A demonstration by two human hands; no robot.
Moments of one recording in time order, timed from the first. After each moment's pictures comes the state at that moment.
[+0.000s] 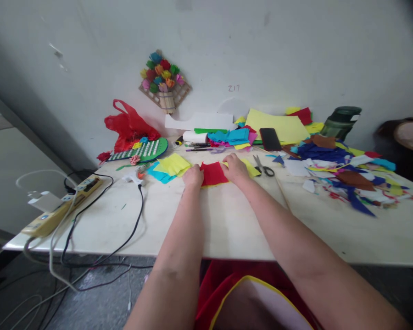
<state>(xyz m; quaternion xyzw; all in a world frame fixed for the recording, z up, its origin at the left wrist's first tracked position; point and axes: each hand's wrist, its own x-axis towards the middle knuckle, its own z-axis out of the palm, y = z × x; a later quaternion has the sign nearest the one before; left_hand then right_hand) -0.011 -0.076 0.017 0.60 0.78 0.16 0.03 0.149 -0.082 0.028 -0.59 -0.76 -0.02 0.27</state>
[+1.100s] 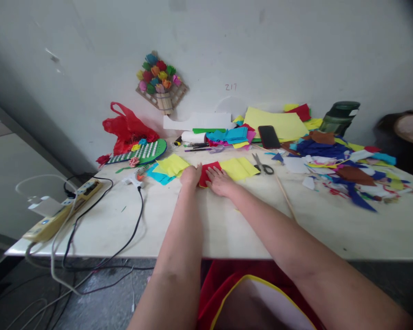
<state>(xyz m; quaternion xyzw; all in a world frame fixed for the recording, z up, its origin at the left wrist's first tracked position) -0.018 -0.076 0.028 0.59 0.78 0.18 0.10 0.108 -0.094 0.003 -0.53 -0.84 0.07 0.04</state>
